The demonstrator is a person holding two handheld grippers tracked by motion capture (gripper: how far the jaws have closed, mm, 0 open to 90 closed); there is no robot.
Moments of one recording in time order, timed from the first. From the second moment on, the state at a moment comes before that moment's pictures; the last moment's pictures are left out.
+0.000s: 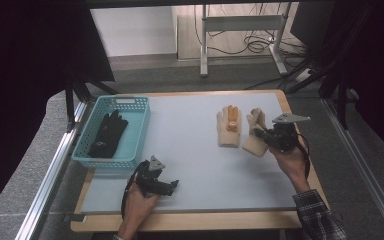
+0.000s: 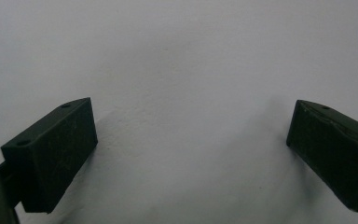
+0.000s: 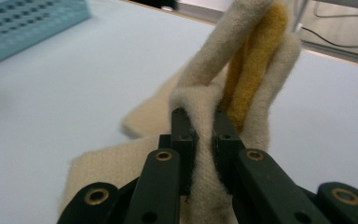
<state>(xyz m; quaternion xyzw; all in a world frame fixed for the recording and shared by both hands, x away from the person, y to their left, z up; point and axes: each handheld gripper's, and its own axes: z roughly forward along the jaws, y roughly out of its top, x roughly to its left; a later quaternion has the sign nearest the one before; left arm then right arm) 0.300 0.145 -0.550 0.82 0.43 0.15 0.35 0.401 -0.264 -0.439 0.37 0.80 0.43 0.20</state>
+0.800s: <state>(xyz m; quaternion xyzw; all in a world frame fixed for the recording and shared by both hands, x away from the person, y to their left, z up) 0.300 0.145 -0.551 0.82 0.43 0.15 0.35 0.328 -0.126 -0.509 0.22 0.88 0.42 0.08</state>
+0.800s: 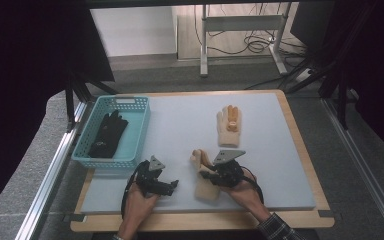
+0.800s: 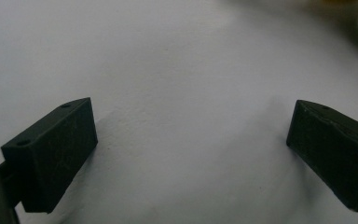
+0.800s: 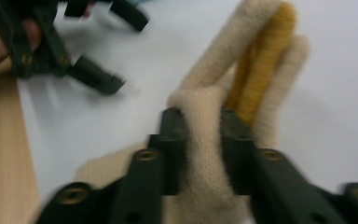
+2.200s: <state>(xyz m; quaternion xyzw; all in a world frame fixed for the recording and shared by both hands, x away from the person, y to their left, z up) 0.300 0.145 -0.550 0.82 0.43 0.15 0.35 0.400 -0.127 -0.506 0.29 0.86 0.40 0.11</state>
